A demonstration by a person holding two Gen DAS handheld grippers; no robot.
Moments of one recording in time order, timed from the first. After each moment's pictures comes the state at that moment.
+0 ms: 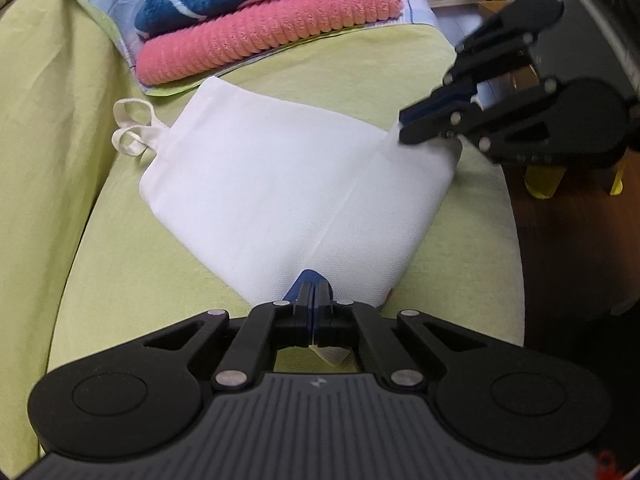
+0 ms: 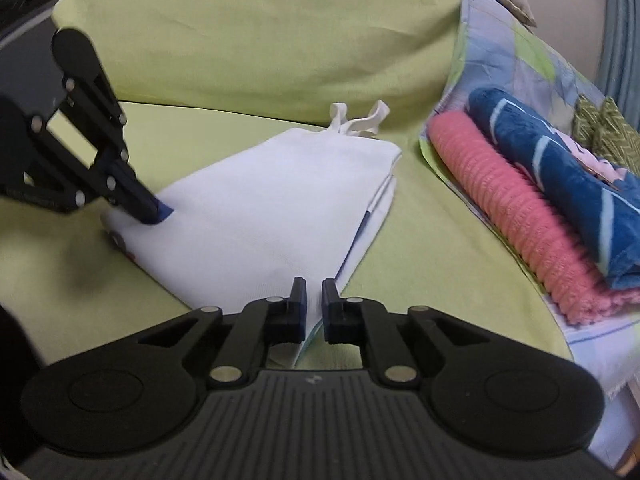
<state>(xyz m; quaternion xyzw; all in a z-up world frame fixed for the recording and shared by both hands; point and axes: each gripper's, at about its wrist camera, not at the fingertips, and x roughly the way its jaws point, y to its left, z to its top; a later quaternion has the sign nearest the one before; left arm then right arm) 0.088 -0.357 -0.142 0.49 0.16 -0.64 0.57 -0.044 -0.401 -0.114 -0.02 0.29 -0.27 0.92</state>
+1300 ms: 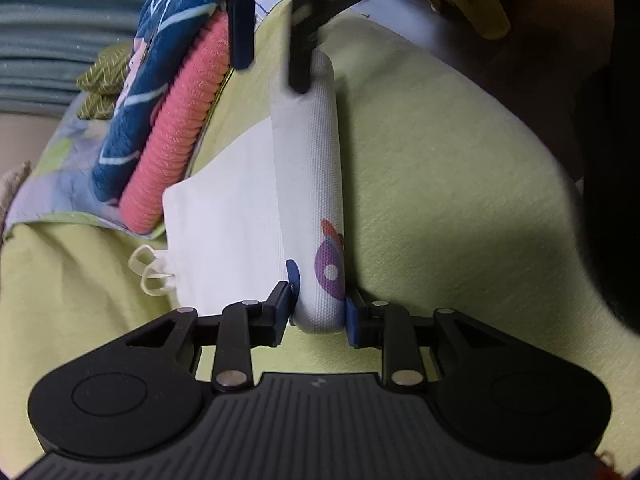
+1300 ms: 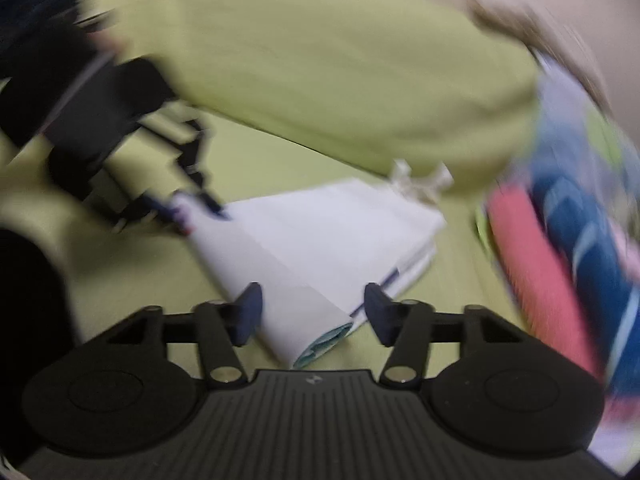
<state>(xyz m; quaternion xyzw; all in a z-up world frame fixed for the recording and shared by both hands) 0.069 -0.309 -0.194 0.66 -0.16 -0.60 0.43 -0.077 -0.408 -0.098 -0.15 0.27 -0.12 0.94</state>
